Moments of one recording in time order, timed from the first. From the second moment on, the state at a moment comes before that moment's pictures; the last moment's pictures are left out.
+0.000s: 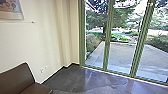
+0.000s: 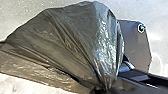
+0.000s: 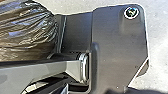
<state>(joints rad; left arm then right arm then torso) 1.38 3.06 -2.79 -0.29 0.24 0.32 -1.60 3.05 -2.72 -0.02 0.06 0.08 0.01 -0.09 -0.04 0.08</state>
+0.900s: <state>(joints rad) 1.38 3.06 -2.79 -0.29 0.24 0.32 -1.60 3.05 -2.72 -0.01 0.06 0.08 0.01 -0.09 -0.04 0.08</state>
